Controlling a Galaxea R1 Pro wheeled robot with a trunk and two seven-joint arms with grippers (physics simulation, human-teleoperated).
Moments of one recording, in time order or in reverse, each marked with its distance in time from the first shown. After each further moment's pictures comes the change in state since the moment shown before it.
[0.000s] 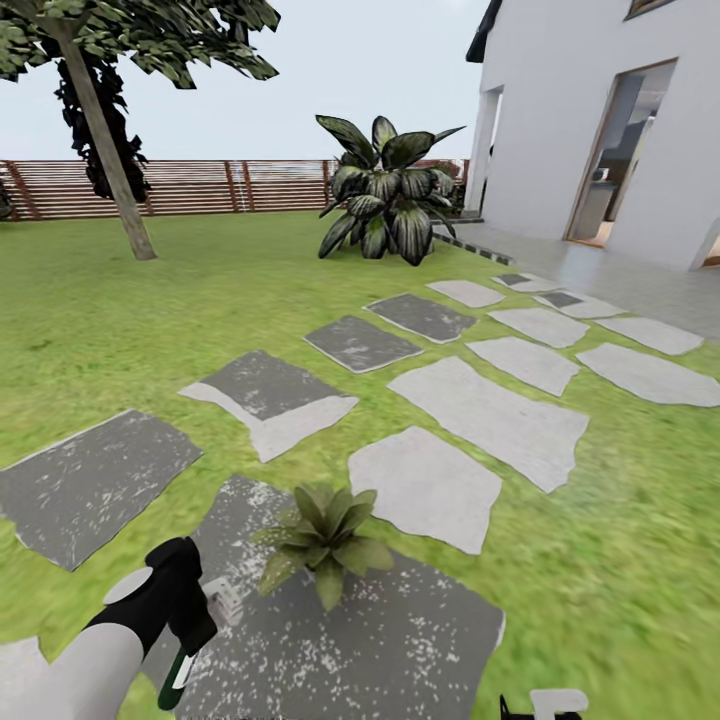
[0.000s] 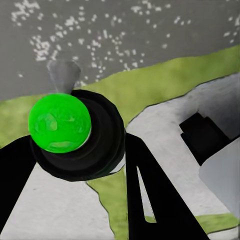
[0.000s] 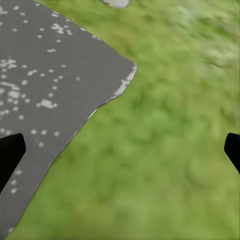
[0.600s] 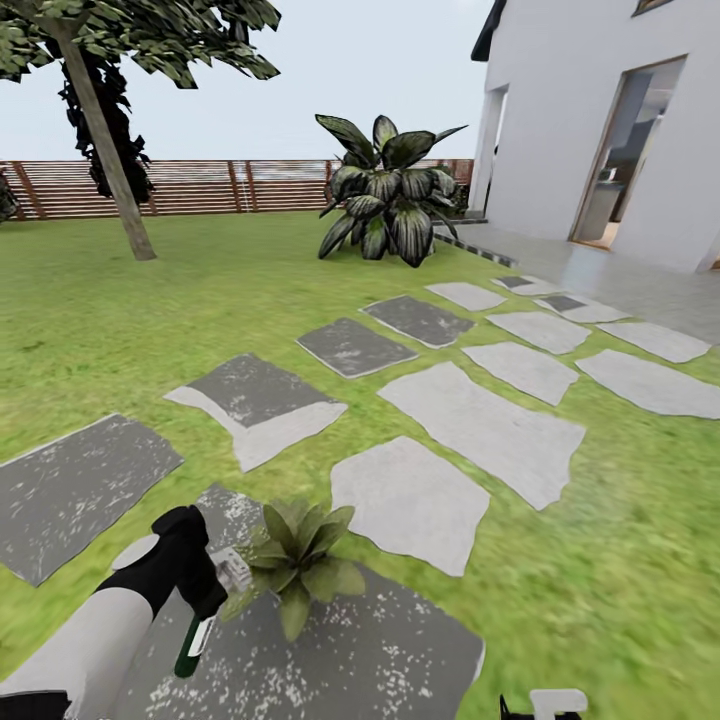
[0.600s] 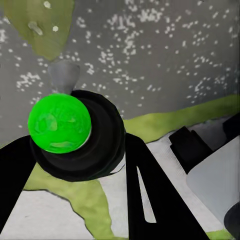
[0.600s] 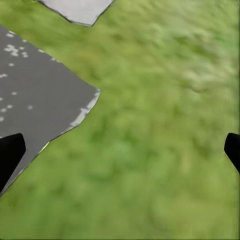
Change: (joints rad) left arm -0.091 -0.004 -0.012 -0.003 -0.011 0.044 -0.108; right arm 0.000 0.000 0.000 0.000 0.000 0.000 -0.001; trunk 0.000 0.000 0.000
